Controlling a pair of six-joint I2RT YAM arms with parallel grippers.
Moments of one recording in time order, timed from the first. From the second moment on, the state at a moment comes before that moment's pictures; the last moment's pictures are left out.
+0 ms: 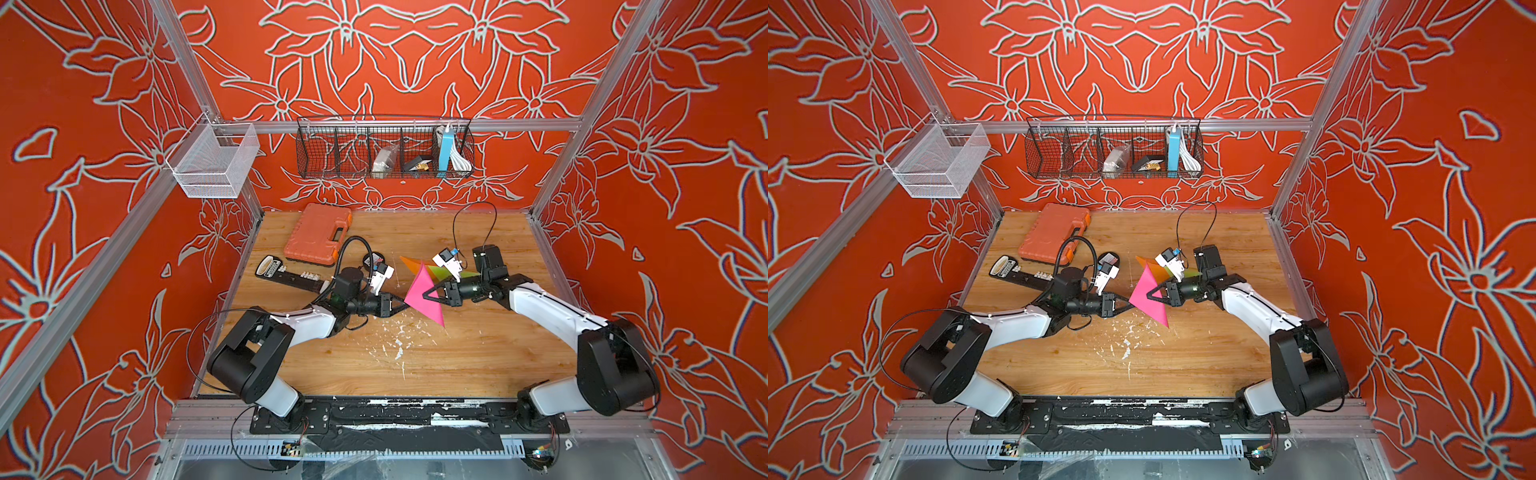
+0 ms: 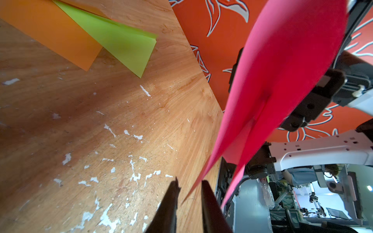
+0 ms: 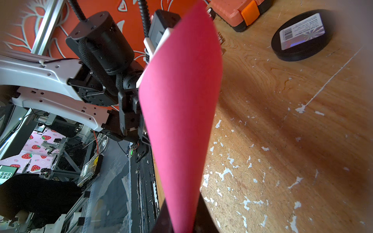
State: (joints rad) left arm -0.47 1.54 0.62 0.49 0.83 -0.64; right arm 0.36 1.44 0.87 -0.24 -1.07 0.05
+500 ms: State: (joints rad) left arm -0.47 1.52 0.61 0.52 0.83 -0.64; right arm 0.36 1.44 0.87 -0.24 -1.07 0.06
